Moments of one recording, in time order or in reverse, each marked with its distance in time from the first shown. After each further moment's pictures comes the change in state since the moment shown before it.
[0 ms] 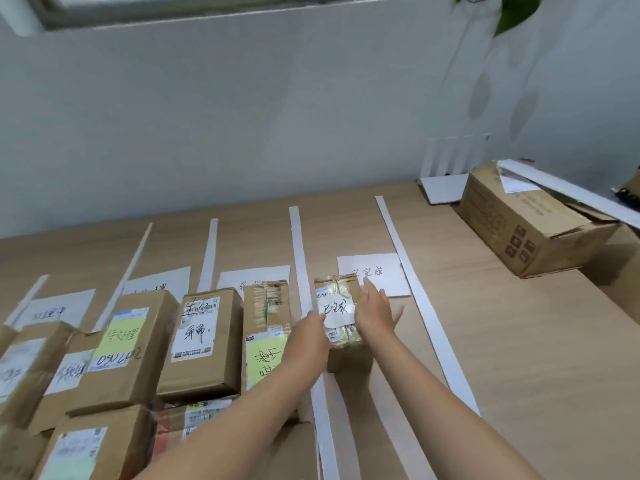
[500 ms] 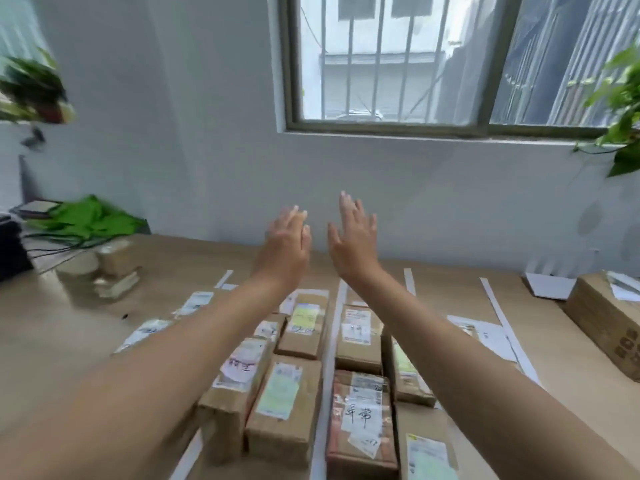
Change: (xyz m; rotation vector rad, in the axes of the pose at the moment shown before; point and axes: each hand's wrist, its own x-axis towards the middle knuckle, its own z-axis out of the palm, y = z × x) left_hand -0.222 -0.150 -0.367 0.048 0.818 0.295; right_hand -0.330 -0.320 0.052 -0.074 0.104 -1.012
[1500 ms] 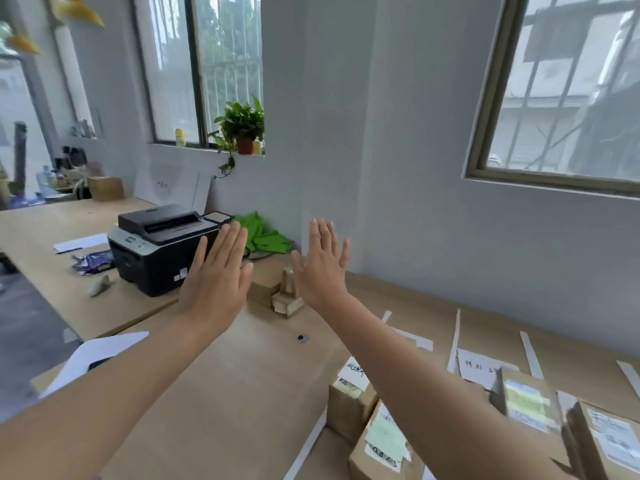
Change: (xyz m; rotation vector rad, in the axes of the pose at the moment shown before) left_hand -0.087 -0.462 -0.364 0.720 0.205 -0.078; right_hand -0.002 -0.436 0.341 0.076 -0.263 -0.283
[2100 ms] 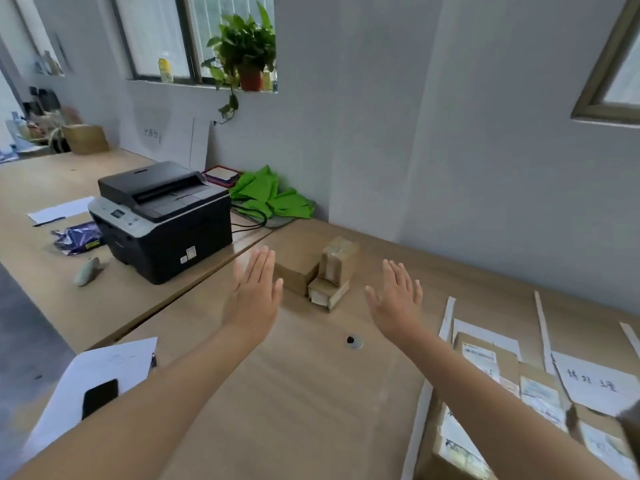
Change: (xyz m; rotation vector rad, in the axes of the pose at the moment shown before) left_hand 0.070 -0.150 0.270 -0.215 -0.305 -0.105; right_hand 0.124 0.106 0.214 -0.091 -0.191 0.370
